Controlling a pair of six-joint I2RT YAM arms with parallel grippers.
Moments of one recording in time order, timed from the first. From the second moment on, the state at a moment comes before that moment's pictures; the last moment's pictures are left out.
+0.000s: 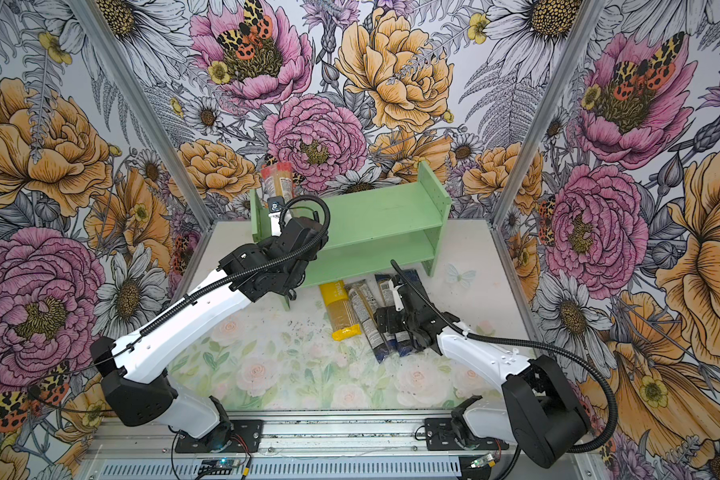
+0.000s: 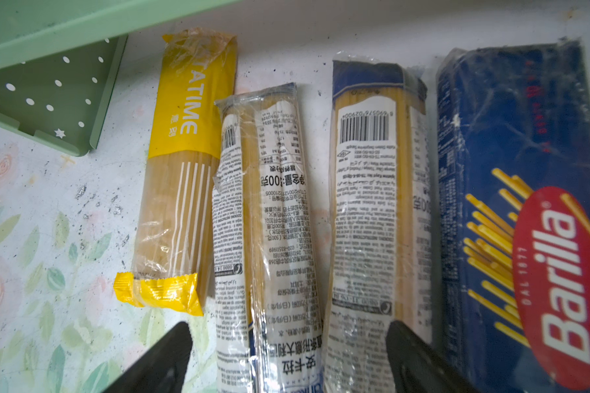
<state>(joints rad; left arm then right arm) -0.84 1.54 1.72 -0.93 -0.94 -0.72 0.50 1.27 0.64 -0.20 -0.11 0.30</state>
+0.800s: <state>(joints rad) -0.78 1.54 1.64 -0.93 -0.85 -0.73 0.50 1.25 0.64 -0.20 -0.11 0.31</state>
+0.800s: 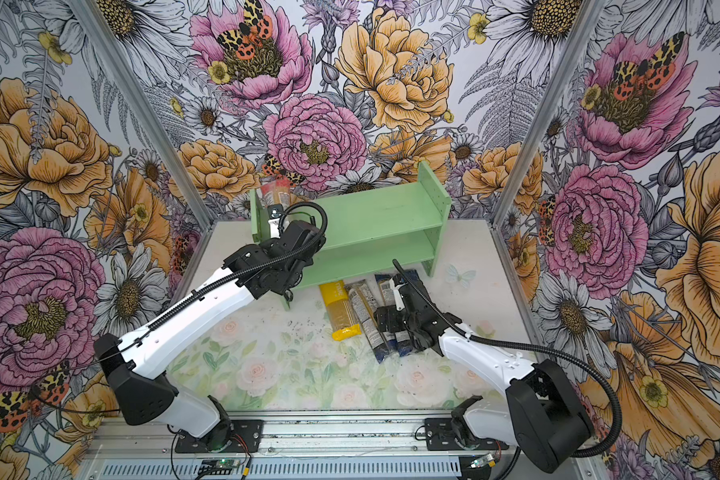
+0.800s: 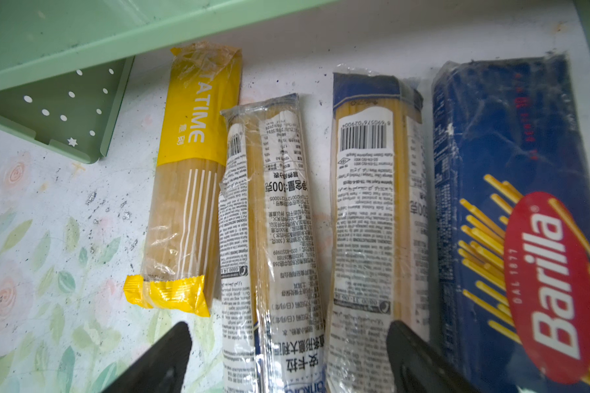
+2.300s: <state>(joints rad) -0.72 1.49 1.56 -0.84 -0.75 -0.68 0.50 1.25 0.64 -0.20 -0.11 0.33</state>
